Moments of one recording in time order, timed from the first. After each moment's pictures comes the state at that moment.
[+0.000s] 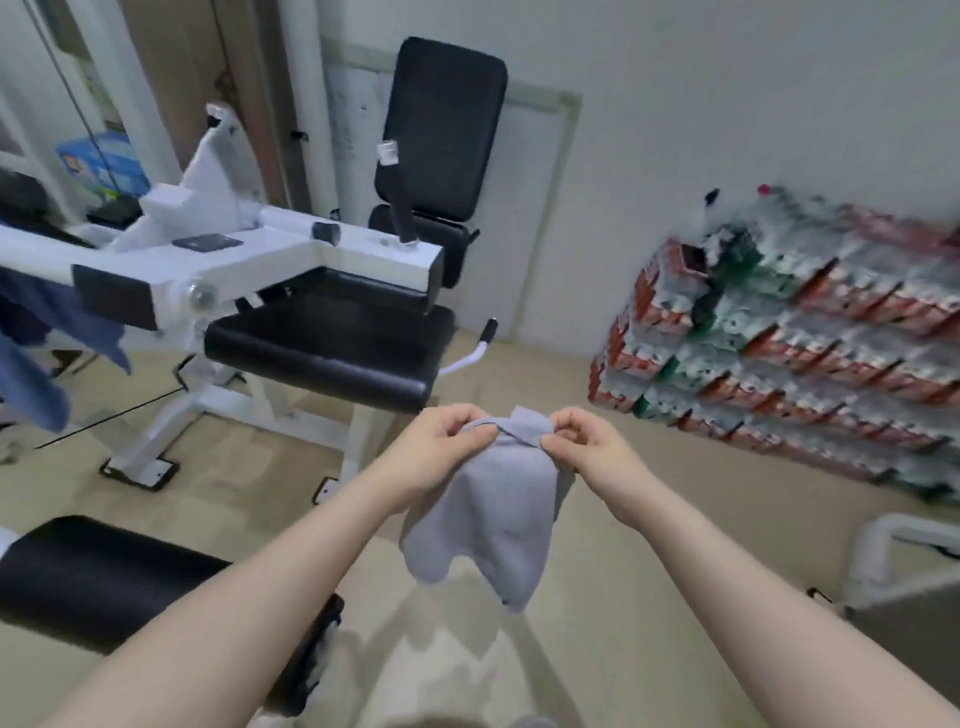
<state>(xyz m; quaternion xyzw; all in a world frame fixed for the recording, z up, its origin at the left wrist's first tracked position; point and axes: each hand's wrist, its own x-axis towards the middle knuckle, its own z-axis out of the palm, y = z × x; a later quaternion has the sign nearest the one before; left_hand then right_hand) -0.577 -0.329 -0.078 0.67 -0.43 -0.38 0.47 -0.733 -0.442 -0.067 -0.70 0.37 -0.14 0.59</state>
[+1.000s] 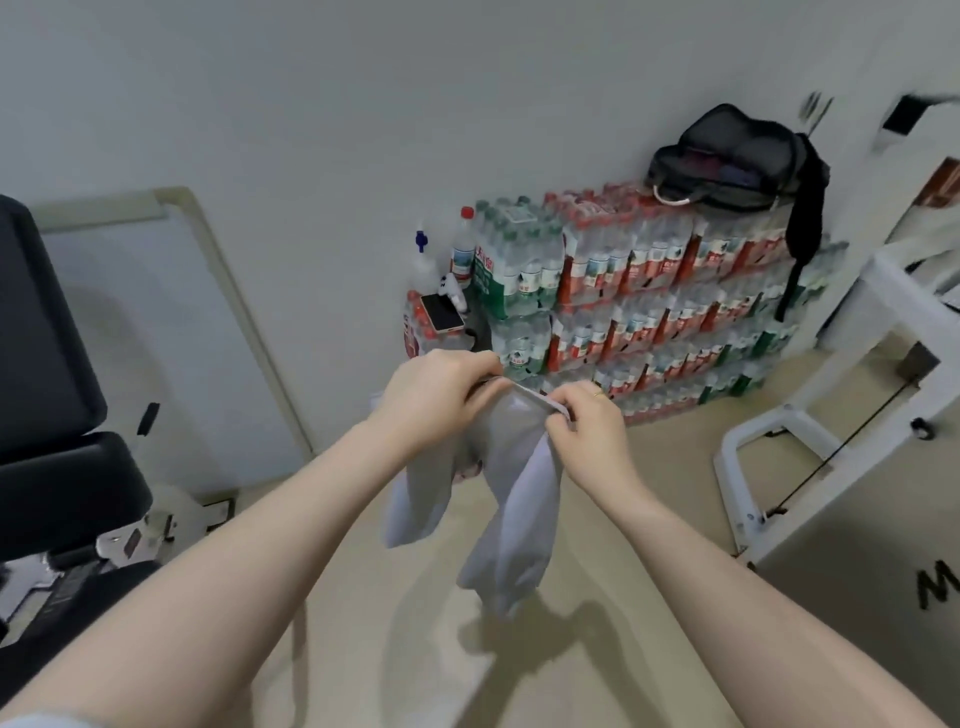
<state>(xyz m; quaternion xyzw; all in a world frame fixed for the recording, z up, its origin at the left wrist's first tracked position) -0.706 -0.903 -0.004 0.50 -0.83 0.00 0.25 -0.880 -0.897 -0.056 -0.69 0.59 -0.36 0.19</state>
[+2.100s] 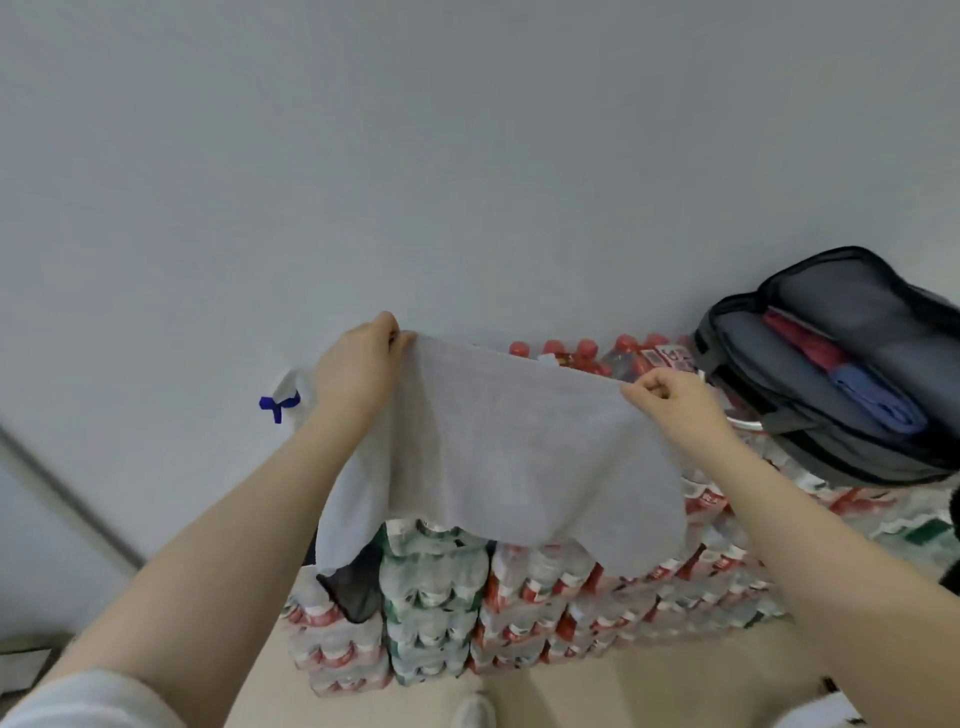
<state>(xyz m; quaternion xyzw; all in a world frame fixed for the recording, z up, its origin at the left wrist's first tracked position) -0.821 -1.524 -0.012 0.78 -0.55 0.00 0.30 -1.125 -1.575 -0.028 -0.70 0.60 -0.30 0.23</state>
